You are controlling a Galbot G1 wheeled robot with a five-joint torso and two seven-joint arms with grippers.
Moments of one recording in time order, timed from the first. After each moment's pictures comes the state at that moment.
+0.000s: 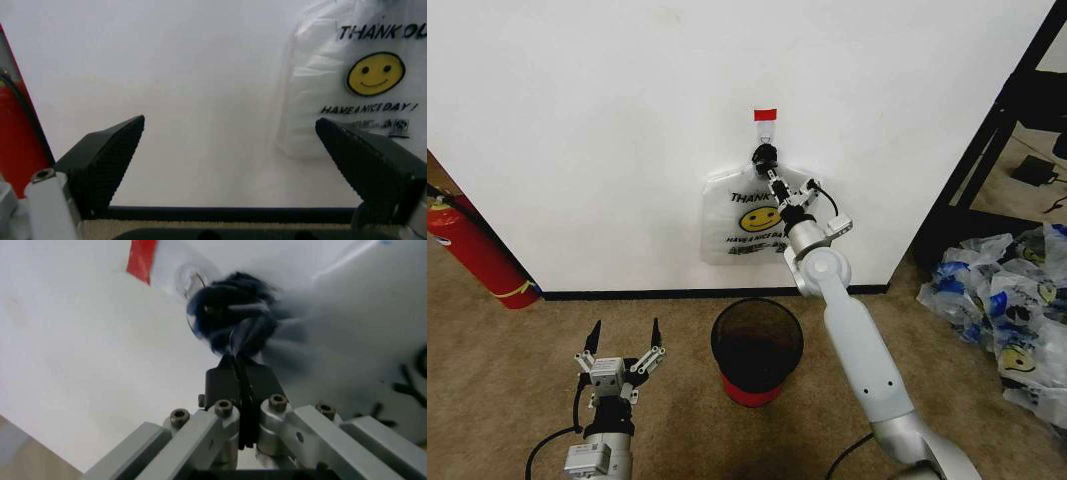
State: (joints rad) left arm 1.78 -1.42 -0.47 -2.22 0.03 -0.22 -0.24; right arm -0.60 1.51 0.23 1.47 1.26 -0.07 -0.05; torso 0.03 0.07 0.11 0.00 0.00
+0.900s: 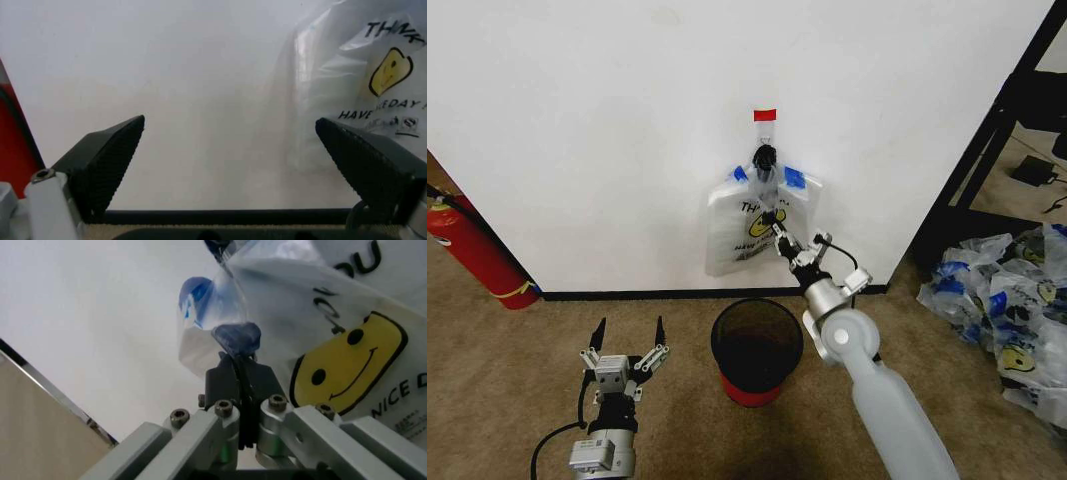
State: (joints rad) left arm 1.75 -1.39 -0.46 -2.20 0.01 -0.22 -0.25; right arm -0.99 1.34 0.21 1.82 1.00 -0.07 -0.08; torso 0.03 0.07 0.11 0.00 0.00
